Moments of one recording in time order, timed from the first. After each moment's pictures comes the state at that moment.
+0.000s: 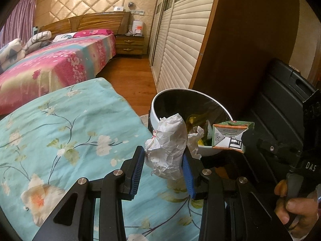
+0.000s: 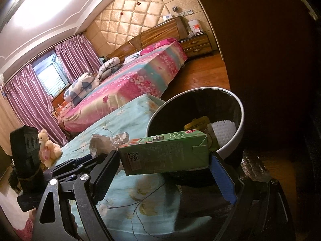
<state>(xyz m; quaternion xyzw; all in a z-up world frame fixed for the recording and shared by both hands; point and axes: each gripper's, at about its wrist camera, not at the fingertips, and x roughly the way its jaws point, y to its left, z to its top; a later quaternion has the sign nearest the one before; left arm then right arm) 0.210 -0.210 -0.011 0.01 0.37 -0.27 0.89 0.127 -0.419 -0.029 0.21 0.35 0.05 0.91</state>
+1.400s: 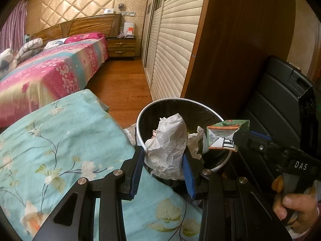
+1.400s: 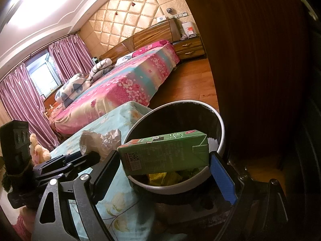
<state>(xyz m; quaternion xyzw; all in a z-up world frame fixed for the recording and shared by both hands) 0.243 -0.257 -0.009 0.03 0.36 -0.28 0.89 0.145 -0.444 -0.026 0.19 0.36 0.02 0.91</state>
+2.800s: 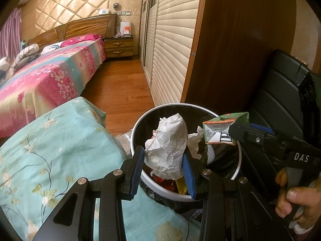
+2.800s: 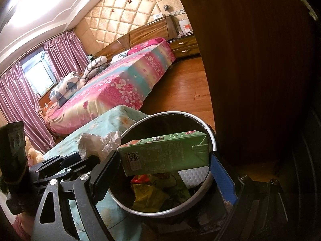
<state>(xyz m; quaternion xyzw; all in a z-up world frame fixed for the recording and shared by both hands) 0.266 -0.283 -0.010 0.06 0.36 -0.28 0.89 0.167 -0.452 -0.027 0.18 0.37 0.01 0.91</state>
